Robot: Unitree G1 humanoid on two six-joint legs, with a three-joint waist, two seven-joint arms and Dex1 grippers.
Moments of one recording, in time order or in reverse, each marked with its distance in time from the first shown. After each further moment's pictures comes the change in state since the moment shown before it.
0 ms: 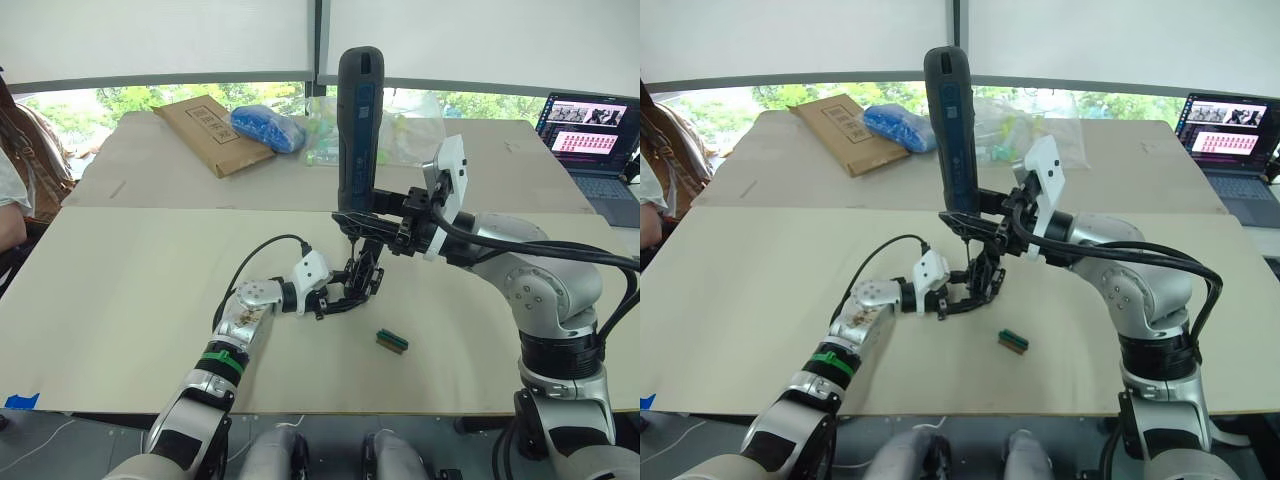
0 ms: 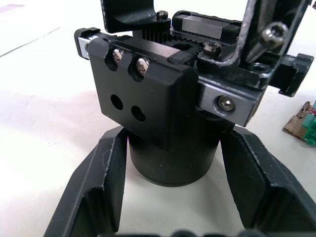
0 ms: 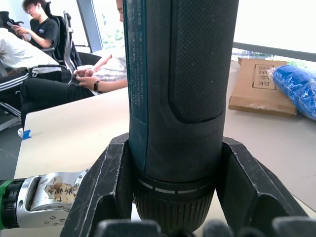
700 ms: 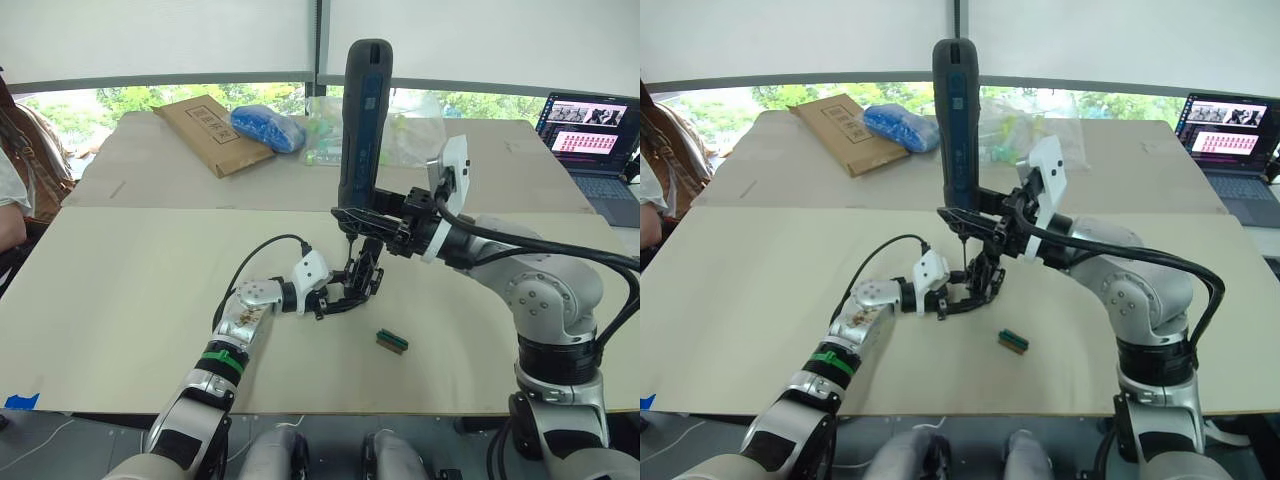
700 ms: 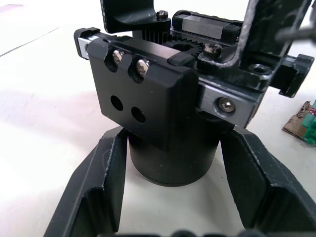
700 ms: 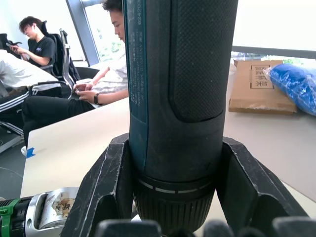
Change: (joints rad) left arm -0.001 0.001 0.000 0.001 0.000 0.000 -0.004; right arm 0.024 0.039 -0.033 -0.035 0.078 0.052 -0.090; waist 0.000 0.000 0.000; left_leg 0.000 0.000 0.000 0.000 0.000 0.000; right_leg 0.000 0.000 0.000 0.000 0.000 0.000
